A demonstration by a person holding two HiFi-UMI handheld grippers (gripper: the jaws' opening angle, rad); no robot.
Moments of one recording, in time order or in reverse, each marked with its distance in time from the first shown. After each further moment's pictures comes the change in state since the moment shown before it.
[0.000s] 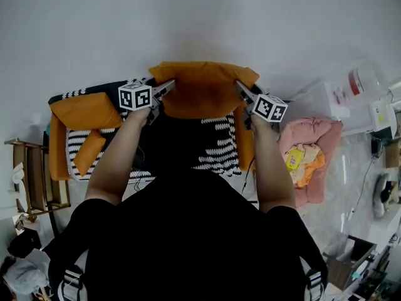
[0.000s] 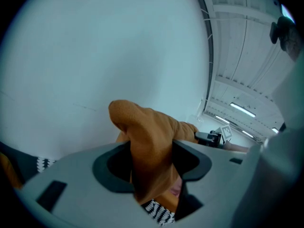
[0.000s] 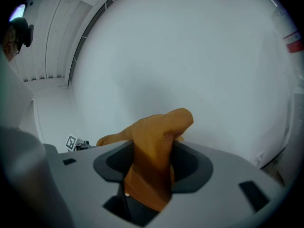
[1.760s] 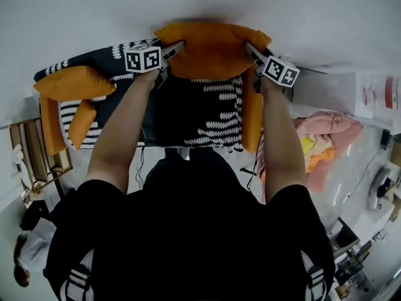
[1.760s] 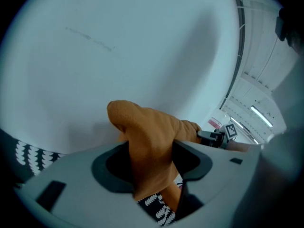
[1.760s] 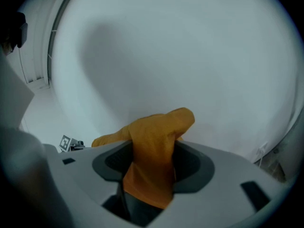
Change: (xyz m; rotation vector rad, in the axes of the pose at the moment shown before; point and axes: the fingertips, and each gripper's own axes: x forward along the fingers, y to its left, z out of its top) left arm 0.177 0.142 -0.066 -0.153 0.123 0.125; right arm 0.147 -0.196 -0.054 0.112 0.179 -0.072
